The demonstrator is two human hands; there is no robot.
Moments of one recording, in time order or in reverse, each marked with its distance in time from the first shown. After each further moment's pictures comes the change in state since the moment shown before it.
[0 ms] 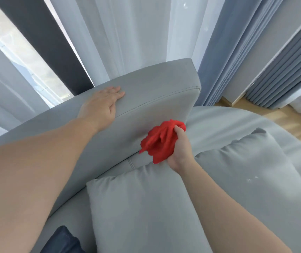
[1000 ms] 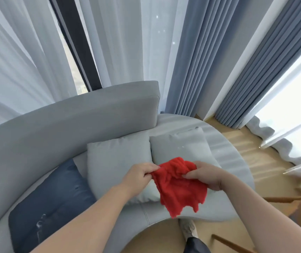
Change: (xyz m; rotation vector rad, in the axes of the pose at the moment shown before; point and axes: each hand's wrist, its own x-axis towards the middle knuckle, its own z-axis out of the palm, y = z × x) left_hand -0.330 0.370 -0.053 -0.837 -0.168 -0.039; right_hand -0.386 -0.172 -0.158 -1.156 -0.332 0.298
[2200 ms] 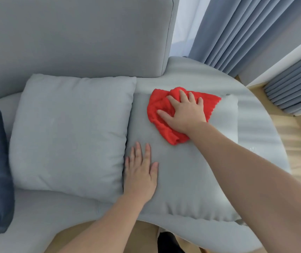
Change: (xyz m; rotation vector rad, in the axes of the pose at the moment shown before) left_hand 0.174 -0.205 0.260 0.466 0.364 -0.633; right_hand 0.364 0.076 -0.154 -1.369 0.382 -0.348
